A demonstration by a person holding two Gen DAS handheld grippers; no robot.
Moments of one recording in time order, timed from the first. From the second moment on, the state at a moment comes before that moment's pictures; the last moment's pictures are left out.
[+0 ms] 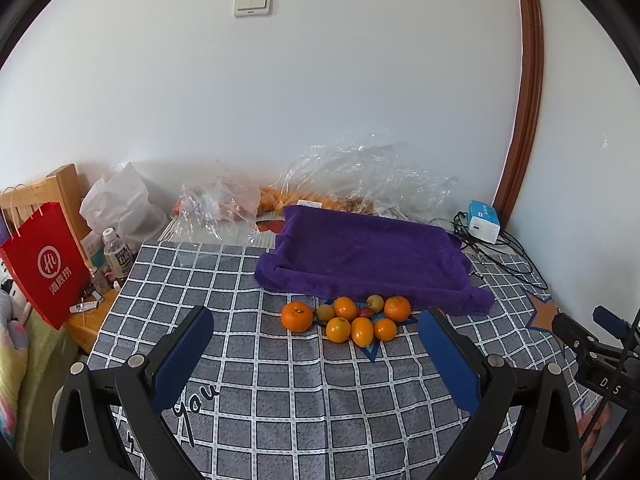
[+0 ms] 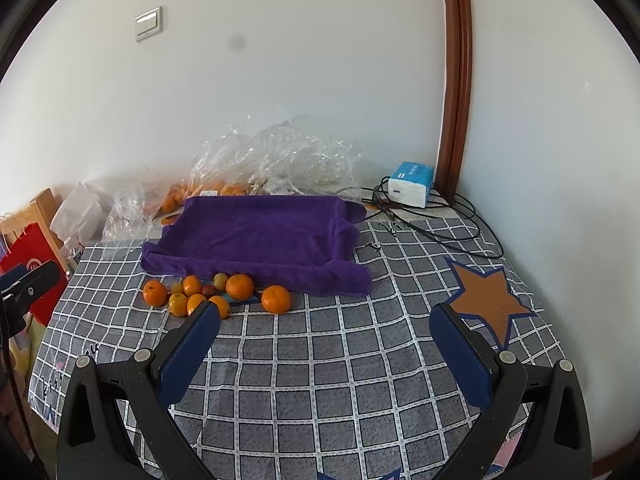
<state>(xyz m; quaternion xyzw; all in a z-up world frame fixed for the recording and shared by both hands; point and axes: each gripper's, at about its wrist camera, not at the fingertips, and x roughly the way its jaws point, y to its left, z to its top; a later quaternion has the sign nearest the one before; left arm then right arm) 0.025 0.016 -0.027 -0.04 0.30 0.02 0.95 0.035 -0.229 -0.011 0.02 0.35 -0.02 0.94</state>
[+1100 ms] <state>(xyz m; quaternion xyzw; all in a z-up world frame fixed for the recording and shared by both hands) 0.097 0.088 -0.148 -0.09 0.40 0.01 0.91 0.138 -0.213 -0.136 0.03 0.46 0.02 0.89</state>
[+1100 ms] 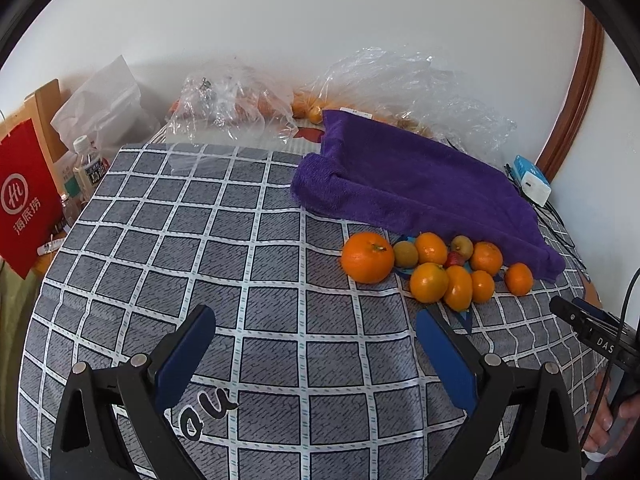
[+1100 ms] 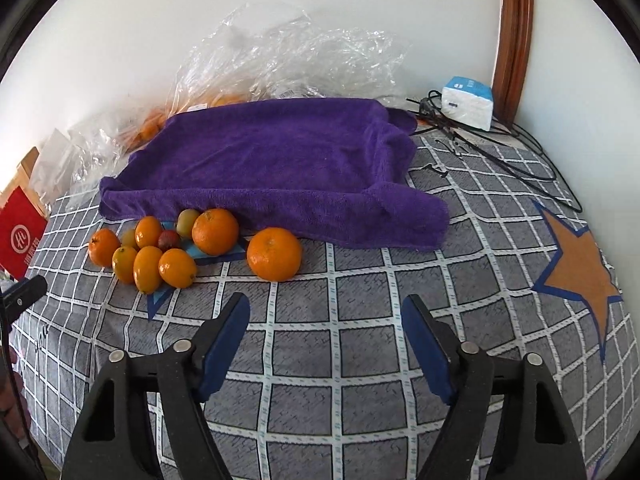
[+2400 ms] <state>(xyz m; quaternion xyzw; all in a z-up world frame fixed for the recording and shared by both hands) 0.183 0.061 -0.185 -0.09 0.44 -0.04 0.89 0.193 -0.182 -0.172 0.00 0.48 0.07 0.88</state>
